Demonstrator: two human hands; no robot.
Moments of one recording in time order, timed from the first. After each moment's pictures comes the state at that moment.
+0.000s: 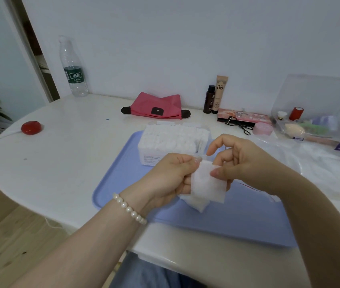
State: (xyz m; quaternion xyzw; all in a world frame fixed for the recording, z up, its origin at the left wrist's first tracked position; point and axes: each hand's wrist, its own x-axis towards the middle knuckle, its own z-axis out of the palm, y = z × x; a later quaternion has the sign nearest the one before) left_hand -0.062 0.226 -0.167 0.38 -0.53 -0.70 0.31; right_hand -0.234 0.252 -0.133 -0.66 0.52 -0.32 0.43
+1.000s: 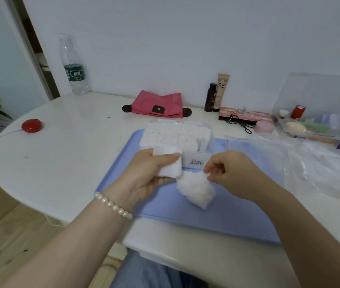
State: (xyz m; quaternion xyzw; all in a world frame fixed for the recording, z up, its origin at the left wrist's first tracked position) left_hand -0.031 0.210 -0.173 0.43 -0.39 -0.69 0.43; right_hand -0.221 0.237 -0.171 -0.71 0.66 -0.19 0.17
